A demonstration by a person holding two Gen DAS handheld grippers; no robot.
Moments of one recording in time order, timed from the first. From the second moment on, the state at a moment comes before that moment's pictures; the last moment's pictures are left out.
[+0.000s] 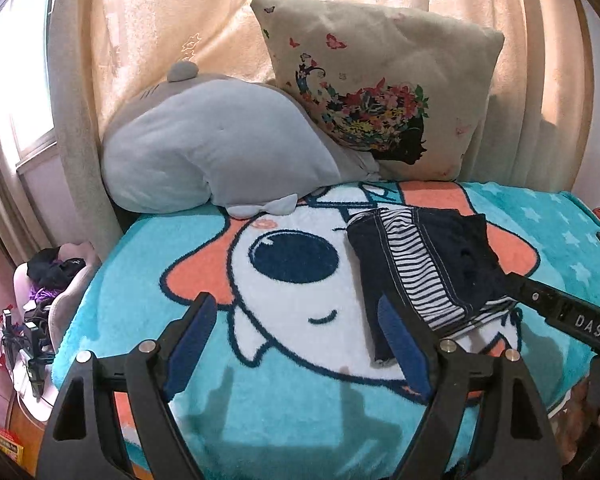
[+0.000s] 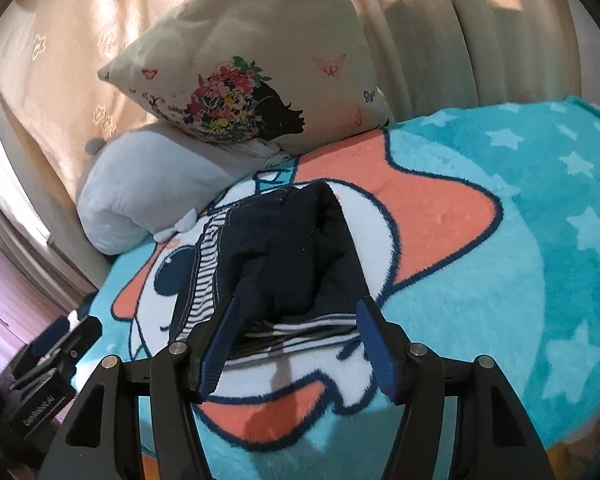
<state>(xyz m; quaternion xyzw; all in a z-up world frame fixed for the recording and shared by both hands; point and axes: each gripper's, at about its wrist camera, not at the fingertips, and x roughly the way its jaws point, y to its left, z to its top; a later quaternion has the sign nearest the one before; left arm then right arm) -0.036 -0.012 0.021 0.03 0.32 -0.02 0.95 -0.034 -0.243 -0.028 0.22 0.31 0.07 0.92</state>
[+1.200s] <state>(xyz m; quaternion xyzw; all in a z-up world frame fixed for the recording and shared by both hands) 0.009 0.003 0.010 -0.01 0.38 -0.03 0.93 -0.019 -0.243 -0.024 0.17 0.32 0.04 0.93</state>
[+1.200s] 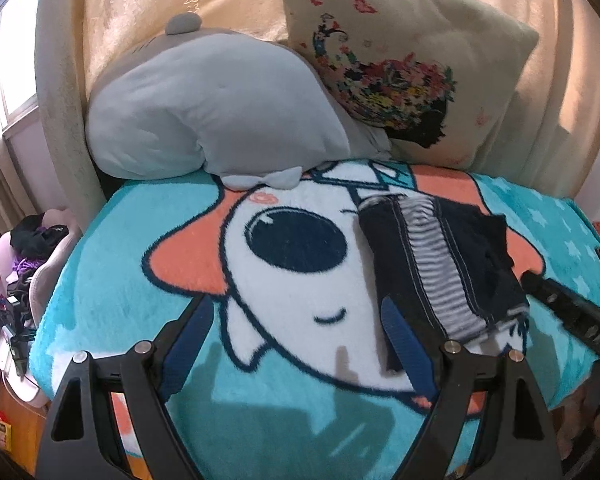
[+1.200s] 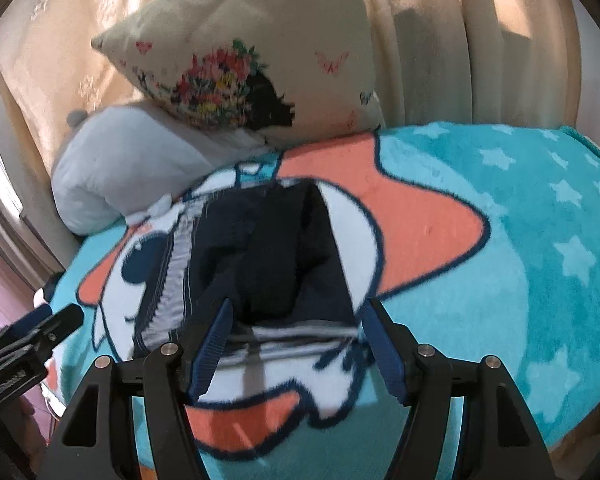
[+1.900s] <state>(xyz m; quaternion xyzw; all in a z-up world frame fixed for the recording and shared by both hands) 0.051 -0.017 -0.007 -0.02 0.42 -0.03 0.91 0.100 -0.272 -0.027 0.31 0.35 0.18 0.86</state>
